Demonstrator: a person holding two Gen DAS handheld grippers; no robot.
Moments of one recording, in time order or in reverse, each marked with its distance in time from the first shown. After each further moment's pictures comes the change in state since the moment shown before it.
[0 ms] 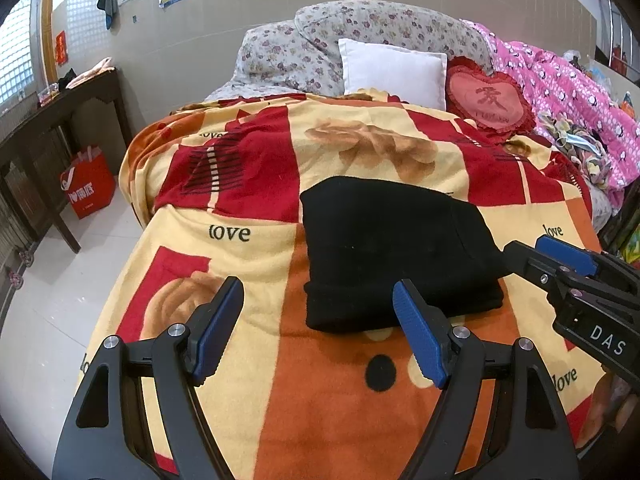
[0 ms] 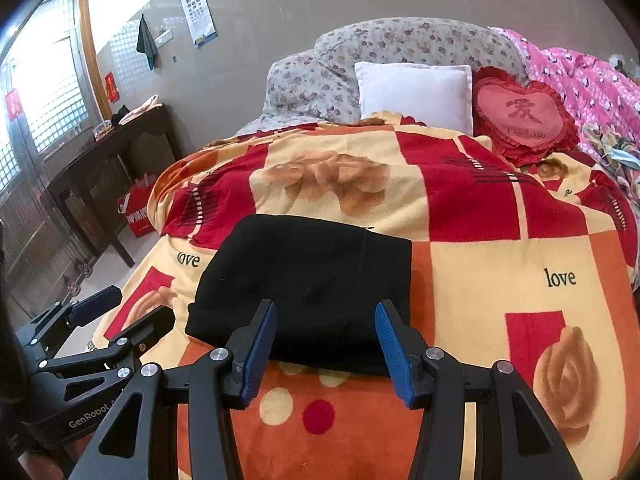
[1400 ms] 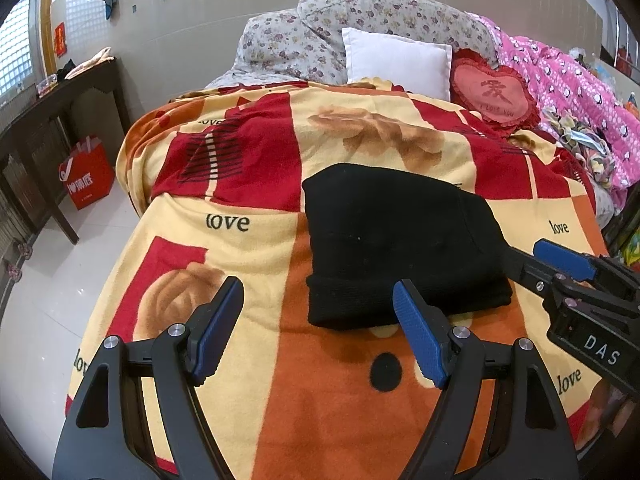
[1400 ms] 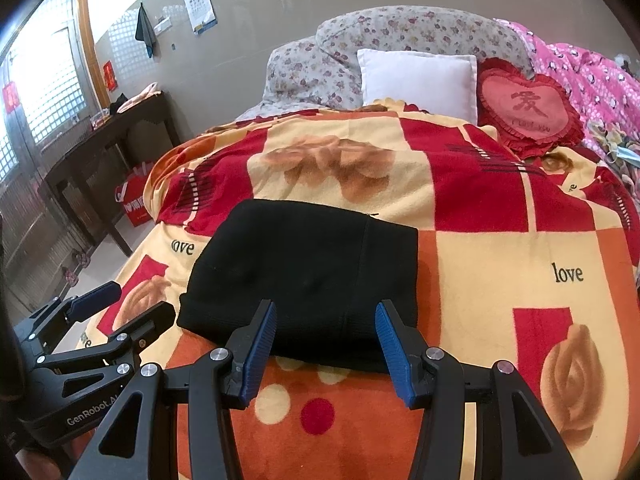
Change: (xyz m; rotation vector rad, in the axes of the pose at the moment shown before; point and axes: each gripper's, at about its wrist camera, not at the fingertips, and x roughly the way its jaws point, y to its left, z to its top) left arm 0.015 0.002 -0.002 -0.007 0.032 -0.001; right arm 0.016 0.002 -0.004 -0.010 0.046 -0.002
